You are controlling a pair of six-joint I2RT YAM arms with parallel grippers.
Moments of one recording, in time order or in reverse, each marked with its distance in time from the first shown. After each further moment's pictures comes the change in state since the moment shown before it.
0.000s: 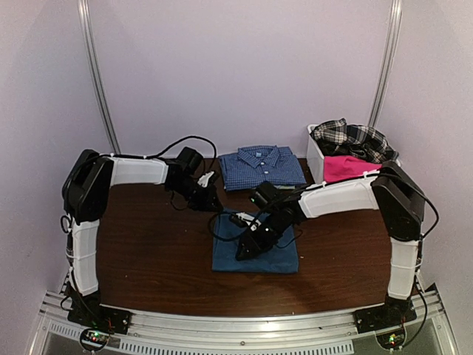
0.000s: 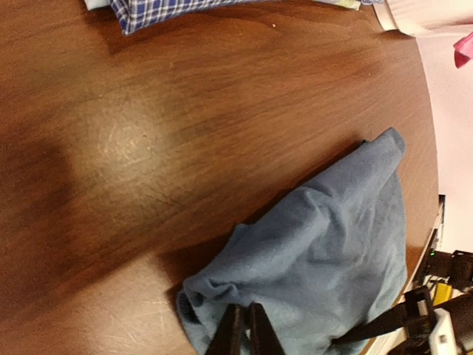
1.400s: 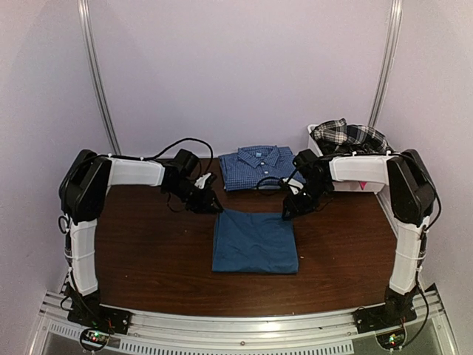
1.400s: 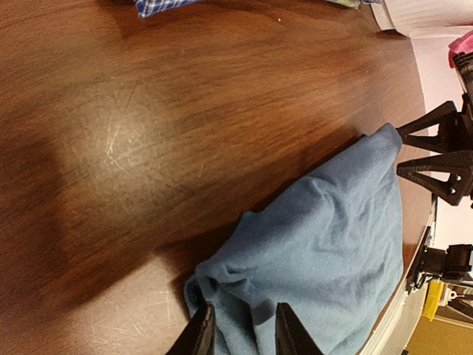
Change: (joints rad) left arm 0.019 -0.016 -0.059 0.037 0.035 0.003; right arm -0.394 0.001 0.155 -0.291 0.262 -0.244
